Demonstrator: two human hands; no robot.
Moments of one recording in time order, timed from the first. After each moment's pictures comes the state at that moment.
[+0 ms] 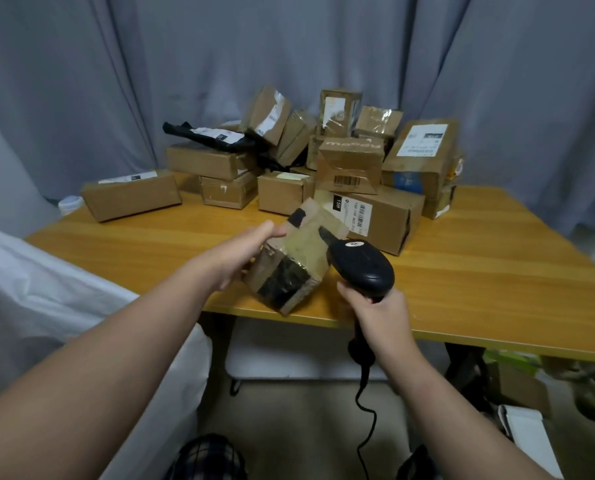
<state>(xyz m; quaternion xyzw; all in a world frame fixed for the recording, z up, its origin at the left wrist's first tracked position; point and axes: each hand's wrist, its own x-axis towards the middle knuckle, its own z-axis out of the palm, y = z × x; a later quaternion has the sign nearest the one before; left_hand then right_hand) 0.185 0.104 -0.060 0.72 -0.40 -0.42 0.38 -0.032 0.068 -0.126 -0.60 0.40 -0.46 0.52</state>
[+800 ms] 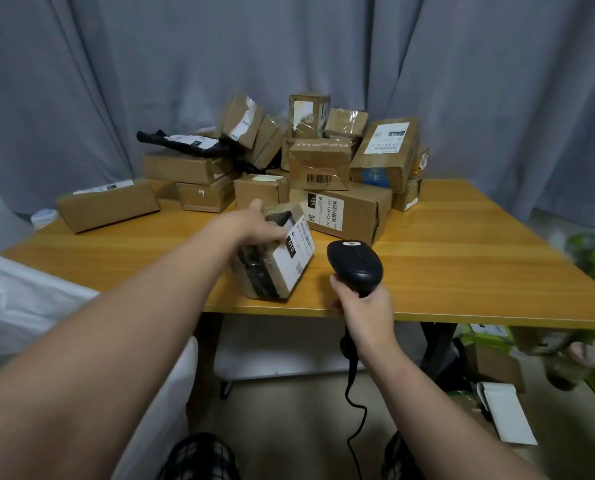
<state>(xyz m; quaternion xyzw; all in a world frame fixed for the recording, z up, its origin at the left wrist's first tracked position) 0.147 0.067 -0.017 0.84 -0.49 -0.19 0.10 -0.044 0.079 -0.134 -0.54 0.43 -0.52 0.50</state>
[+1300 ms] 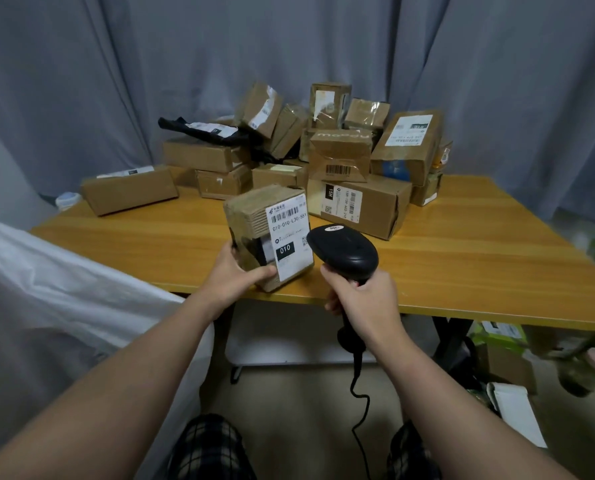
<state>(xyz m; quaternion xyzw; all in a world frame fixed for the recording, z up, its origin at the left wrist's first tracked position) 0.171 0.142 -0.115 0.72 -0.41 -0.26 0.49 -0.034 0.100 -0.113 -0.63 0.37 -0.46 0.50</state>
